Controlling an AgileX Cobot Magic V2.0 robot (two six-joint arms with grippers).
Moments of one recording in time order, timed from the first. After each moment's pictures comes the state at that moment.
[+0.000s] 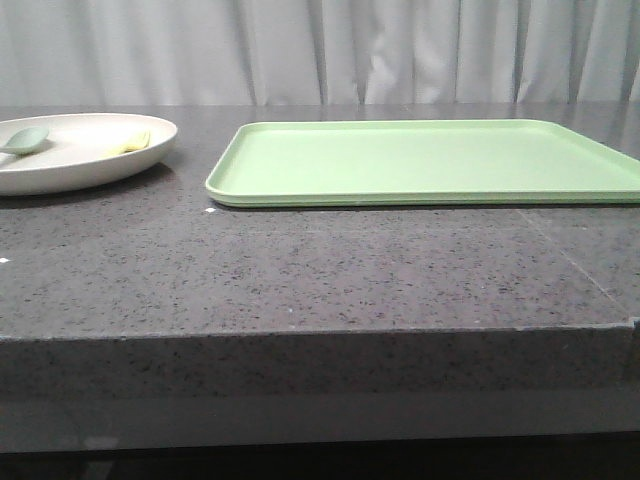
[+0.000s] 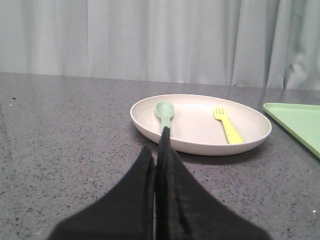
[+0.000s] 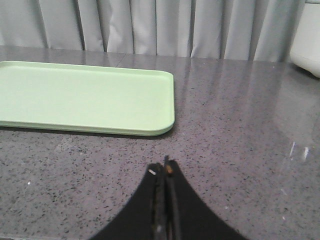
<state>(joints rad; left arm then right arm) 0.00 -0.01 0.01 -0.05 0.03 0.00 0.02 -0.01 0.03 0.00 0.09 0.00</state>
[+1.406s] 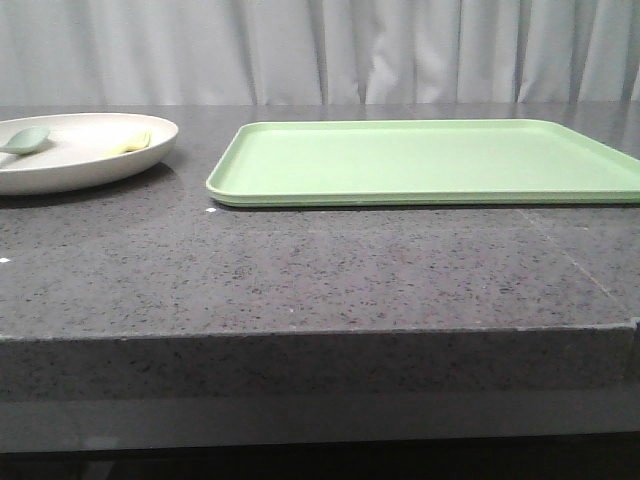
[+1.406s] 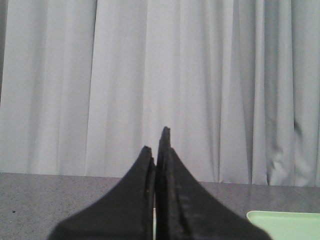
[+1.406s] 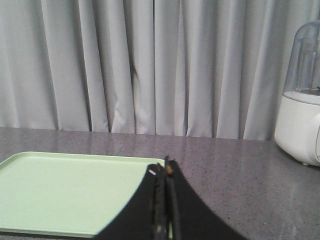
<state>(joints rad) 0.00 0.06 -0.39 -0.05 0.12 0.00 0.02 0.04 -0.36 0.01 0.23 0.00</state>
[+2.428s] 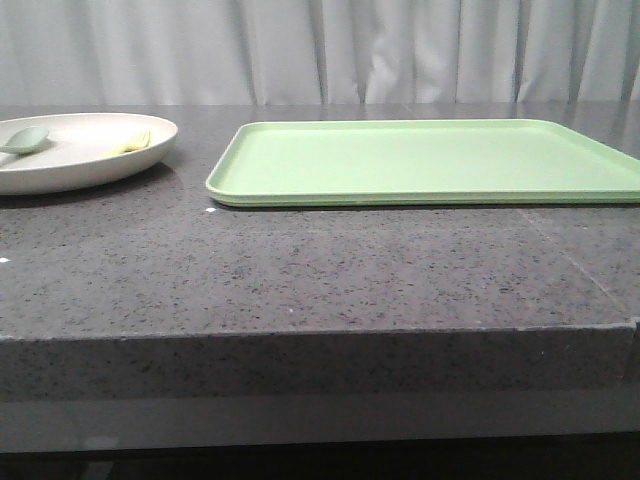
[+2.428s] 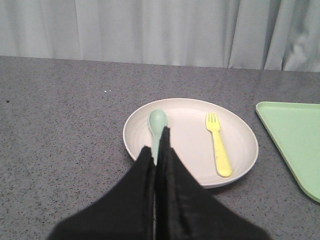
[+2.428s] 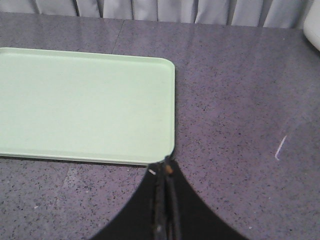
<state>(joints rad) 0.00 0.45 -0.58 -0.05 0.40 0.00 0.02 0.53 -0.56 0.01 0.42 0.00</state>
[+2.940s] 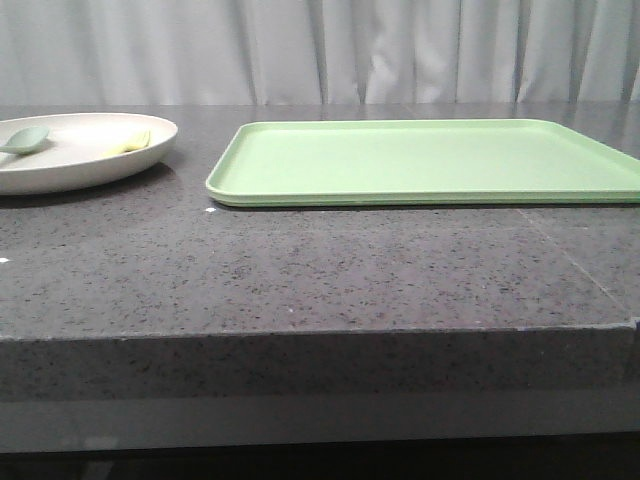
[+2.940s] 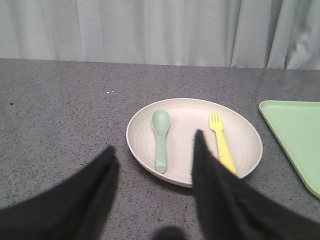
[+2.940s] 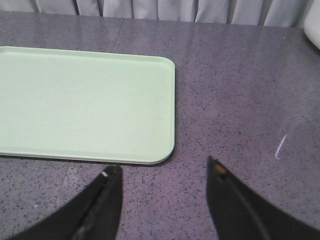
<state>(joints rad) 0.00 0.45 -0.58 -0.03 0.40 0.00 0.02 0.53 -0.56 0.01 0.42 0.00</state>
